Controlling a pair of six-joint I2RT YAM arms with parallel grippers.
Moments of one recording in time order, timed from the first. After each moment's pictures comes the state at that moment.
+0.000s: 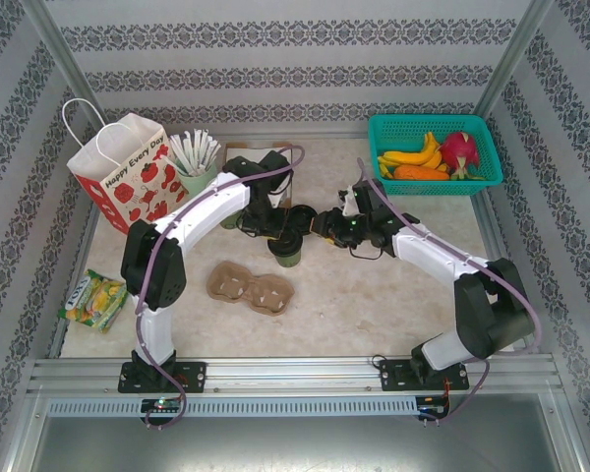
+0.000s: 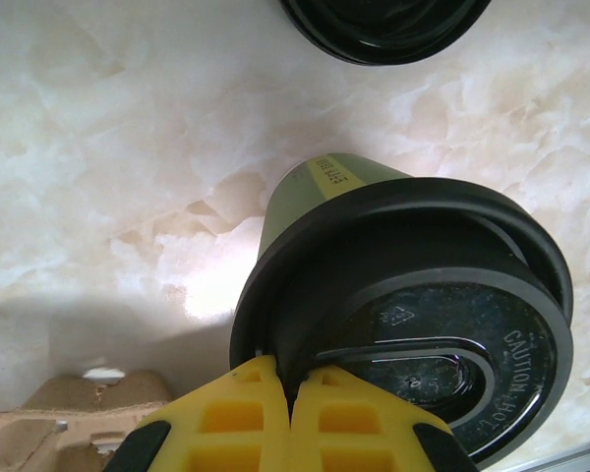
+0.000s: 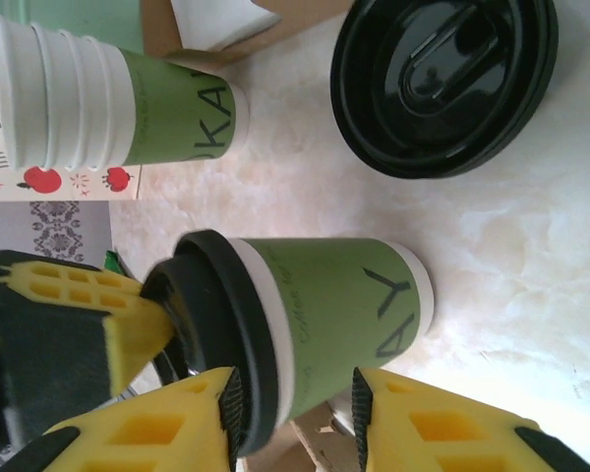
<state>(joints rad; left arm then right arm) -0.57 1.96 1.78 -1.24 0.14 -0.40 0.41 1.49 0.93 -0.23 -0.57 0.83</state>
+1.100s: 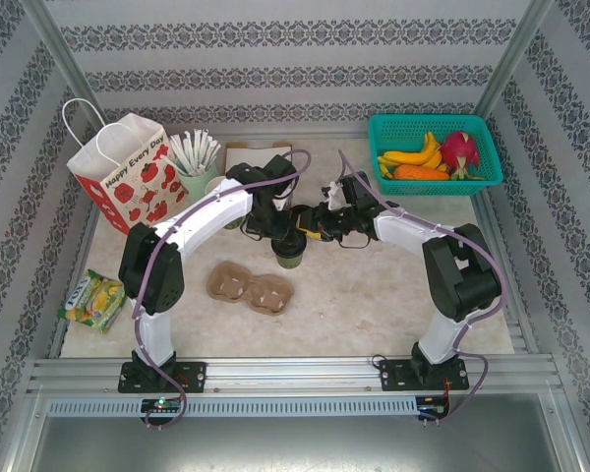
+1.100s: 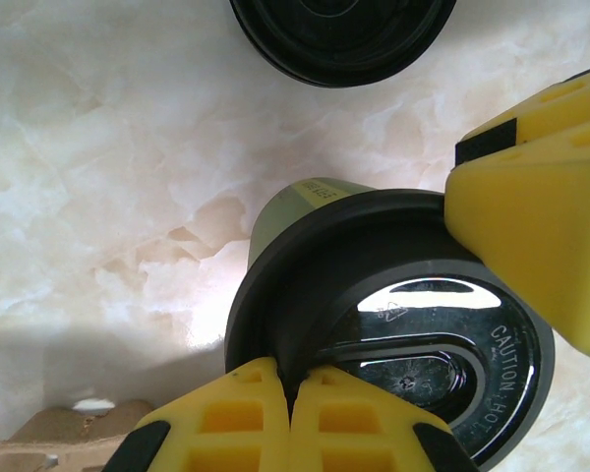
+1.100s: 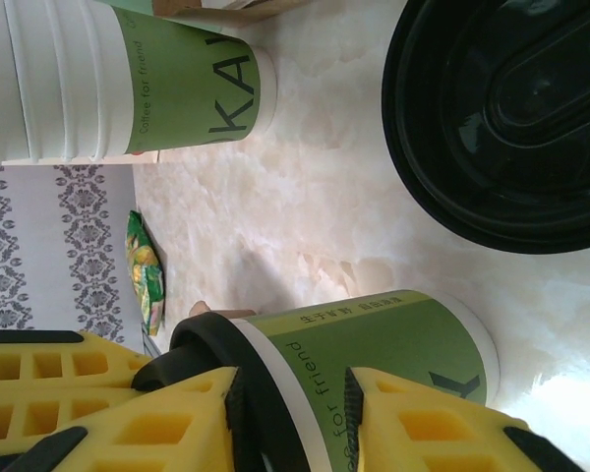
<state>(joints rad) -0.60 1.93 1.71 -1.14 0.11 -0.40 0.40 1.76 1.06 -0.16 -0.75 0.78</state>
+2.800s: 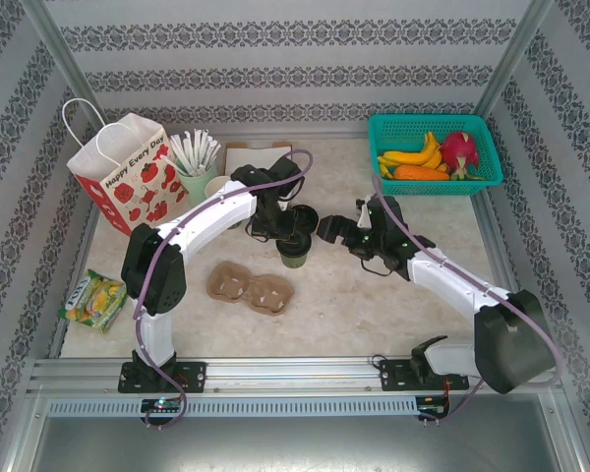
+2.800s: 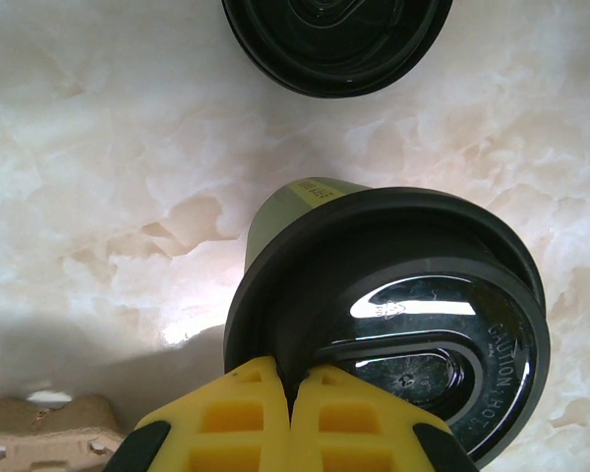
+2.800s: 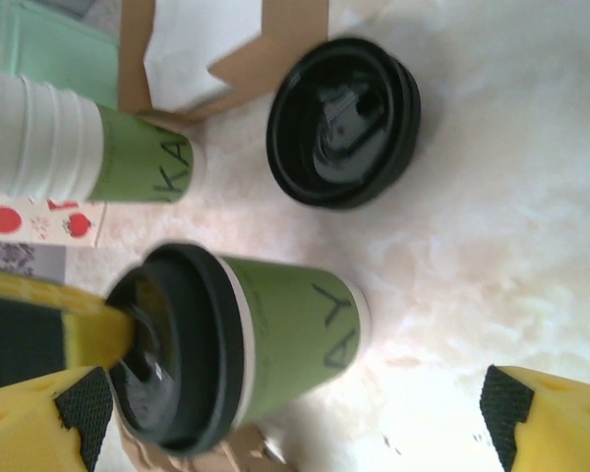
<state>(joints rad) -0.63 1.93 1.72 -1.13 0.10 -0.53 0.41 1.28 0.70 -0.13 -0.39 0.78</state>
